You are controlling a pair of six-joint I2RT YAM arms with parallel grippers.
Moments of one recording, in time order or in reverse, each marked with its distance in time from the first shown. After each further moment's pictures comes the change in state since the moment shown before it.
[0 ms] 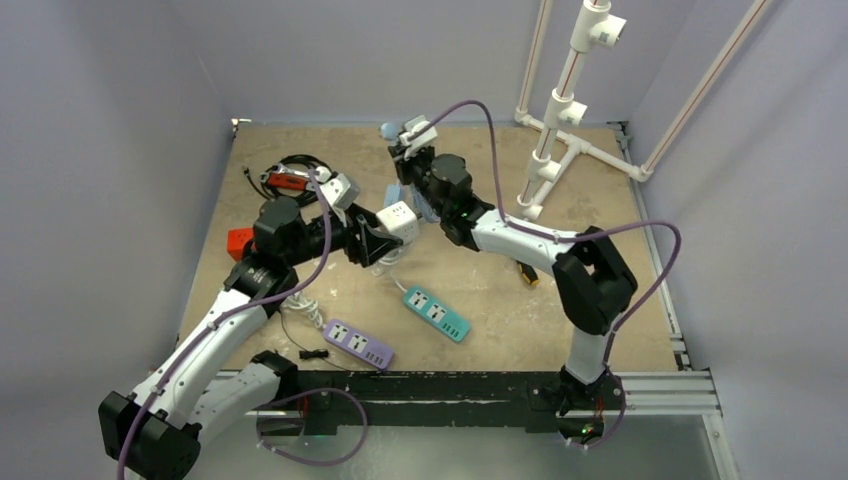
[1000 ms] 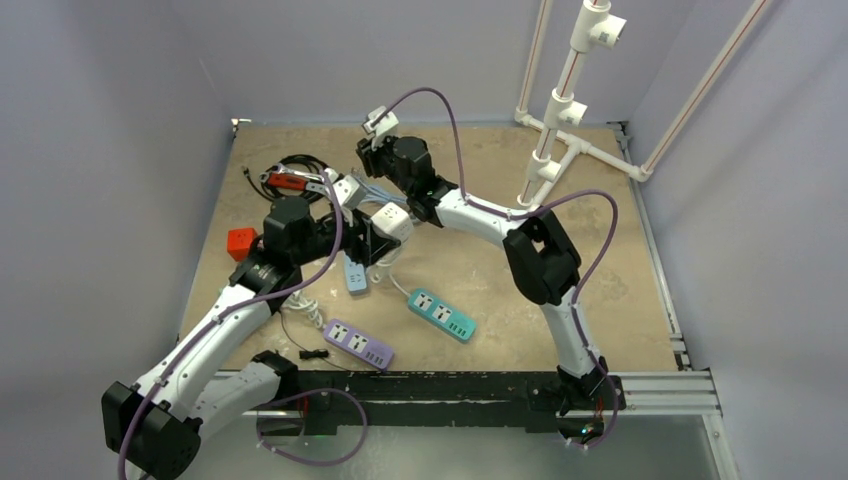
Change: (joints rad) left arm -0.024 0.036 0.000 -0.073 -0.087 0.051; right arm 0.001 0.390 0.461 -0.217 -0.205 0.037
